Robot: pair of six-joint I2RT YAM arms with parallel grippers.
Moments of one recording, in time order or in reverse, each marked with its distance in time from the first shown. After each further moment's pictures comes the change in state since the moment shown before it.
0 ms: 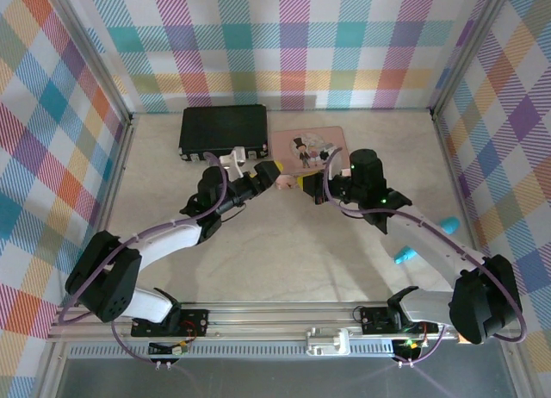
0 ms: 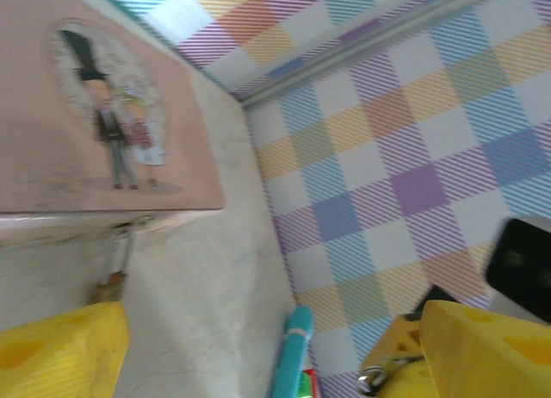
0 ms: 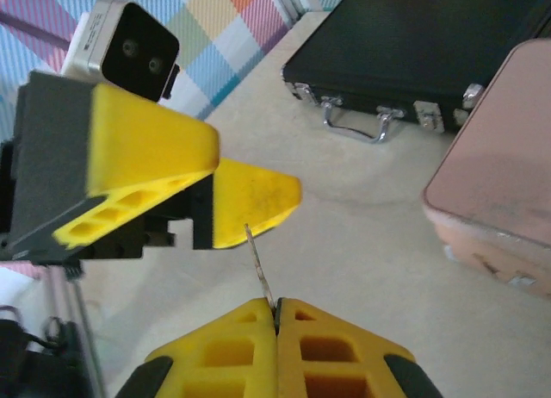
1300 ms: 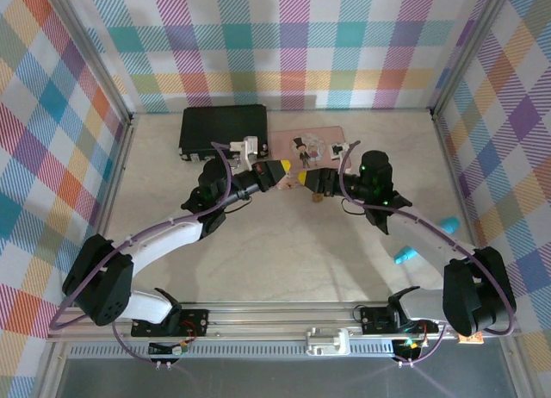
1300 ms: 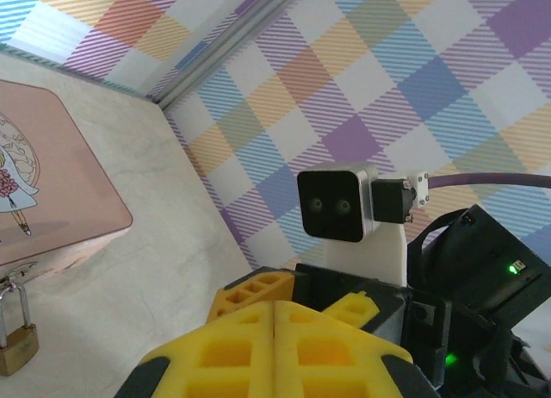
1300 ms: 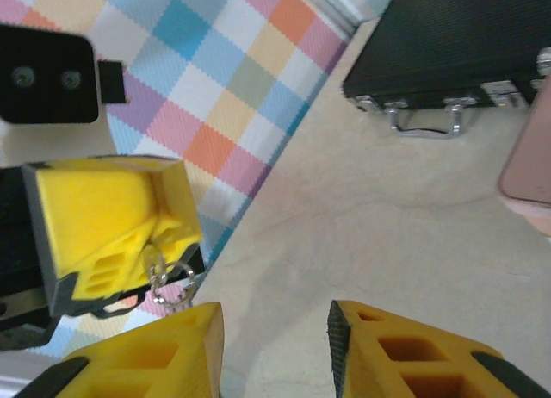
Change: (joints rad) left arm -0.048 -0.037 0.118 -0.069 0.090 0.182; right arm -0.084 0.045 -0.117 0.346 -0.222 0.338
